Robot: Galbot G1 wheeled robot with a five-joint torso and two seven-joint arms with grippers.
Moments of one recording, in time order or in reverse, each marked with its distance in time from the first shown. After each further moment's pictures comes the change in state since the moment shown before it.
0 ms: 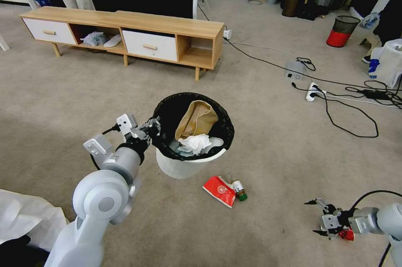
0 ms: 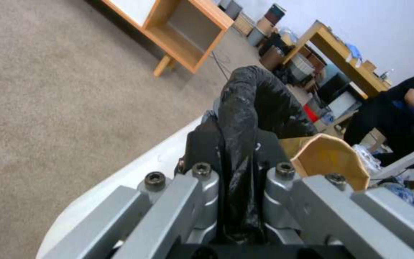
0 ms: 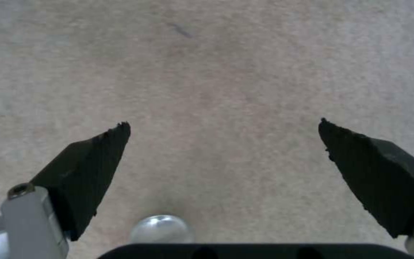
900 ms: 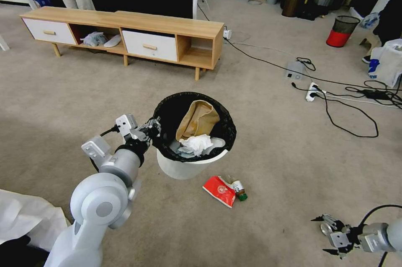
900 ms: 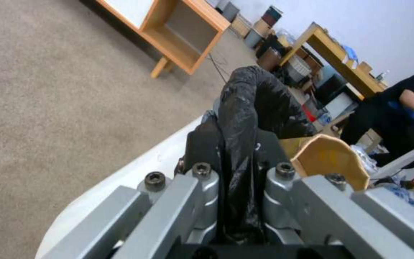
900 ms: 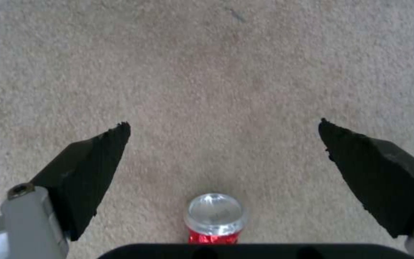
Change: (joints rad) left arm 0.019 0.001 -0.001 -0.030 0.003 -0.003 -0.004; right arm -0.086 -0.002 0.065 0.024 -0.016 0.028 -0.012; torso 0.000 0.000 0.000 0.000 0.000
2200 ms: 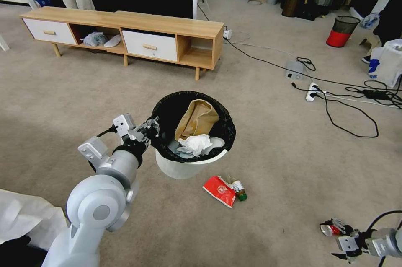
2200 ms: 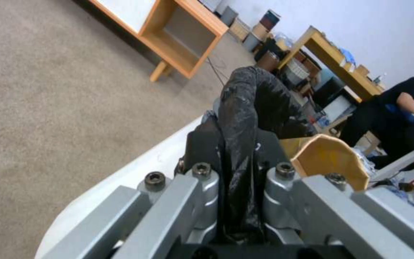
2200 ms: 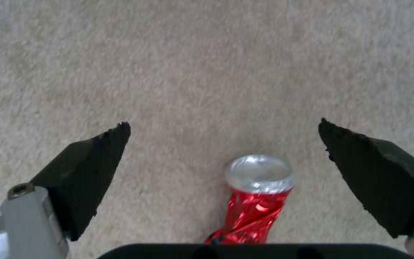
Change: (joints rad) left arm 0.011 0.005 -0.007 -0.018 0.001 -0.007 0.001; right arm 0.021 0.031 0.066 -0.098 -0.089 0.045 0.011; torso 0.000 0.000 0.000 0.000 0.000
